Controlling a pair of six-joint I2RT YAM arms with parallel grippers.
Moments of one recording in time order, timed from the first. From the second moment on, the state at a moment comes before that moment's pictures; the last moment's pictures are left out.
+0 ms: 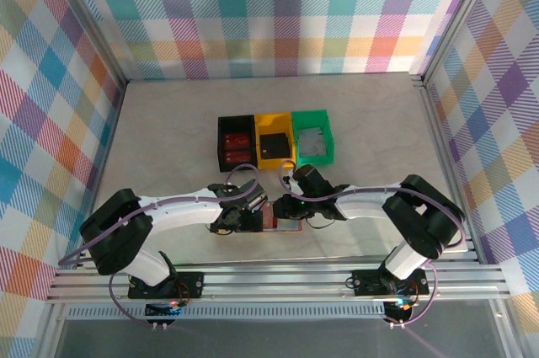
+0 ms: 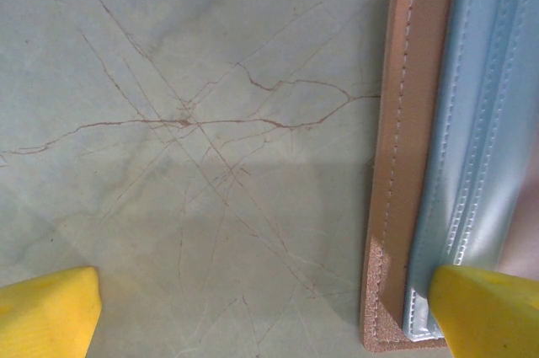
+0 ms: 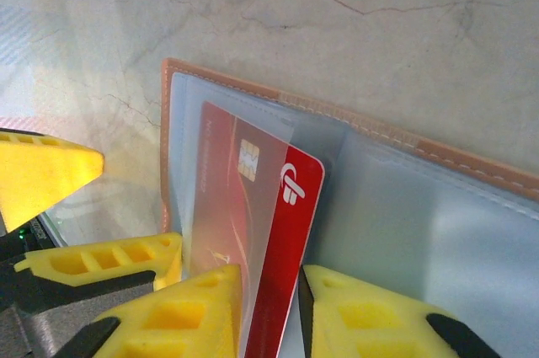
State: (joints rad) left arm -0.92 1.52 0.77 -0.68 -0.12 -0.92; right arm 0.82 1.61 0.63 0.11 -0.43 0.76
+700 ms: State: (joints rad) left arm -0.93 1.53 0.77 -0.68 -0.12 -0.92; right arm 0.82 1.61 0.57 0.21 -0.44 0.79
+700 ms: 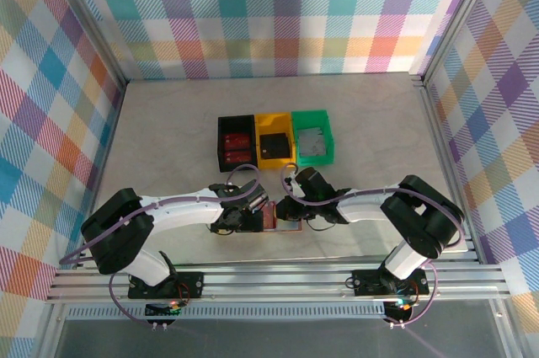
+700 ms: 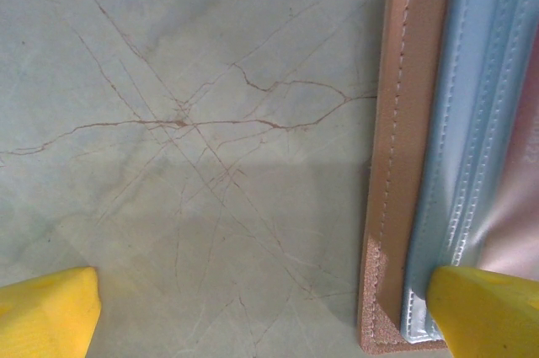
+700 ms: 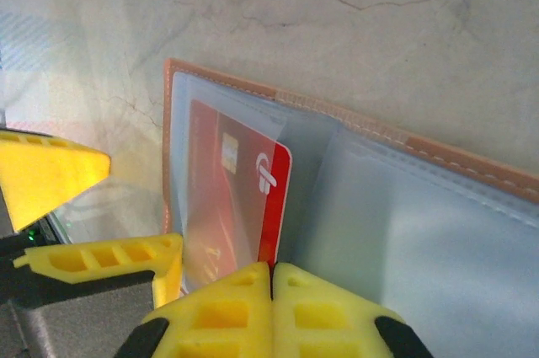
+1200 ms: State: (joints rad) left arm -0.93 1.53 0.78 -0.68 -0.12 -0.92; right arm 0.81 1.51 0.53 0.18 -0.40 0.78
